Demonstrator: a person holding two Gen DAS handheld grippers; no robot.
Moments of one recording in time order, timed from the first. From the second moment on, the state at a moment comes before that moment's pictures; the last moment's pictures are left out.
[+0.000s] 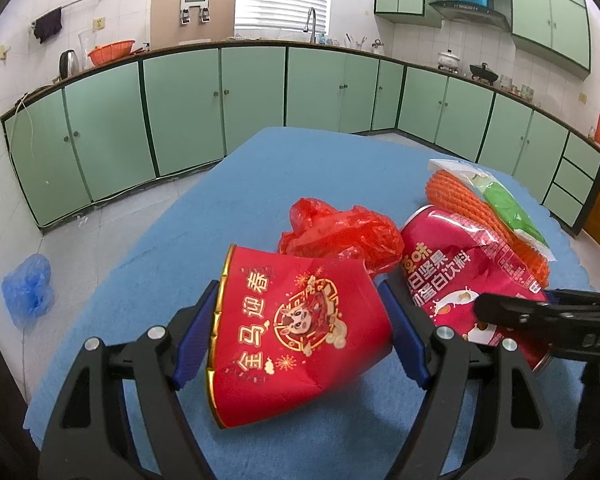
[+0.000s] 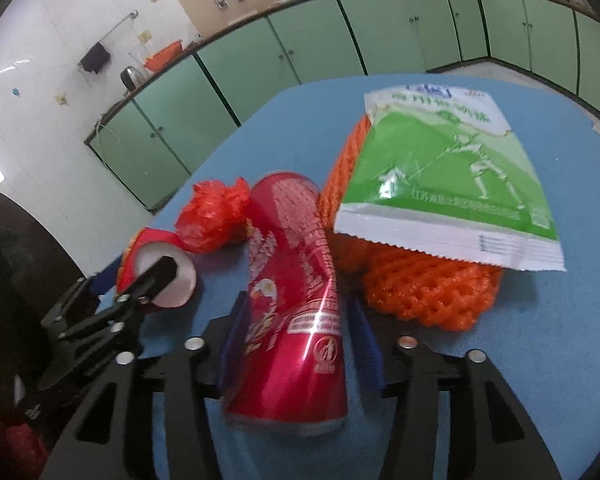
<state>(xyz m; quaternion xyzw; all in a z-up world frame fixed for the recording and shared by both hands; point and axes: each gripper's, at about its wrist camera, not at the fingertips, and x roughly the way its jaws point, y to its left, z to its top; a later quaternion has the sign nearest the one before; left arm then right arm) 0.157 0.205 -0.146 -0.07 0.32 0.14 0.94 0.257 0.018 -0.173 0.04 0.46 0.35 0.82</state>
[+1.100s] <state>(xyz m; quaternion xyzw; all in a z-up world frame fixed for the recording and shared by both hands) 0.148 0.145 -0.127 -0.05 0.30 0.05 0.95 0.187 -0.077 -0.118 0.03 0.40 0.31 0.86</state>
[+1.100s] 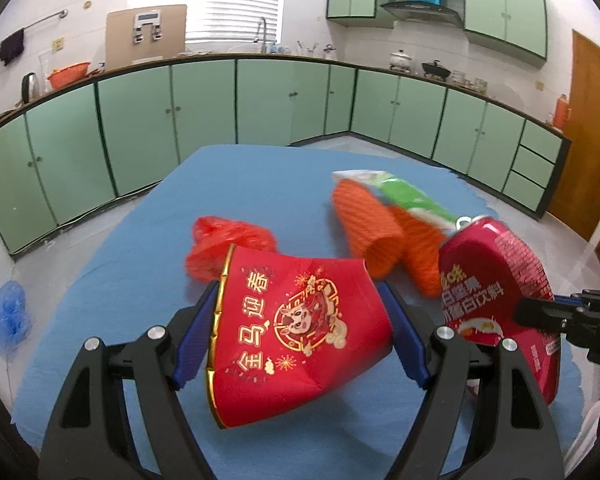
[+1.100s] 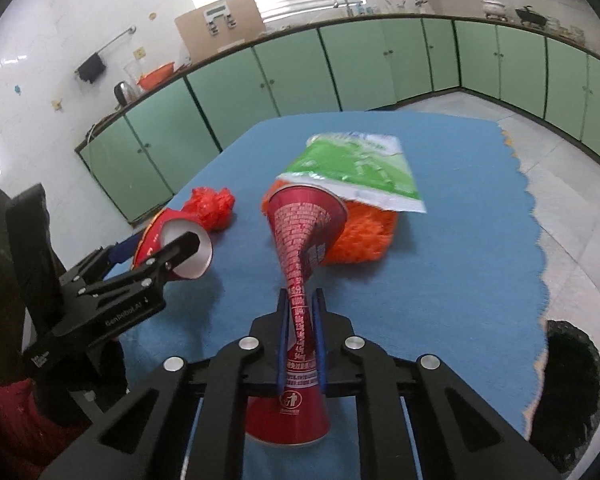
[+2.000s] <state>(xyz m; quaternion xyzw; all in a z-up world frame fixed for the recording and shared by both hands) 0.170 -0.033 -0.080 -0.01 0.23 -0.14 0.96 0.142 -0.245 -0.063 0.07 0.32 0.14 0.94</state>
